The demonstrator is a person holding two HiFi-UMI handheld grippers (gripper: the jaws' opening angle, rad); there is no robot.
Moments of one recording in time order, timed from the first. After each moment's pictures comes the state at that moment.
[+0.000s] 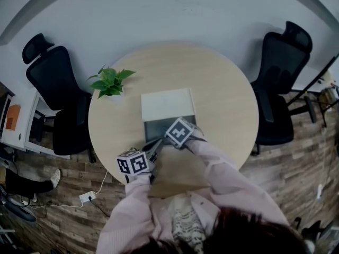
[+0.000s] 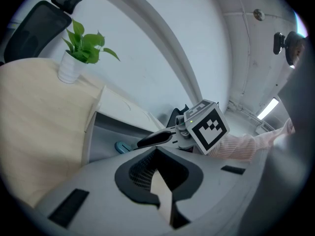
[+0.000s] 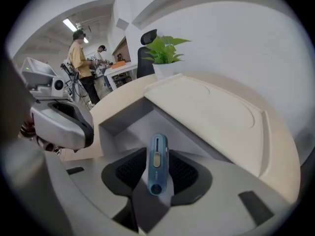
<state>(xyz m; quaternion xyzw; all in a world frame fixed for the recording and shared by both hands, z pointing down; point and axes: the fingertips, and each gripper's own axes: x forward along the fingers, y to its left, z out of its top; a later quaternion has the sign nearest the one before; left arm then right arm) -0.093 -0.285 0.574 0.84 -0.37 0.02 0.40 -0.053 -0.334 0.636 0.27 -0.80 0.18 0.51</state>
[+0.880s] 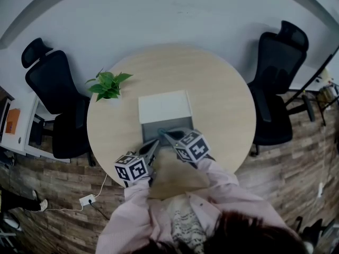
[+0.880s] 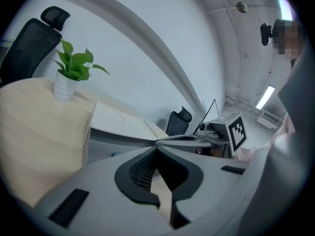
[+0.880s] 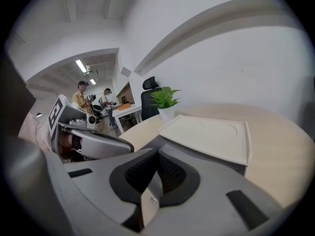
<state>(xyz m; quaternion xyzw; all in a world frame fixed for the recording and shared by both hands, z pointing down) -0.092 -0.281 0.549 0.86 -0.38 0.01 0.33 -0.068 -0.310 0.562 0.29 -0.91 0.19 0.24</state>
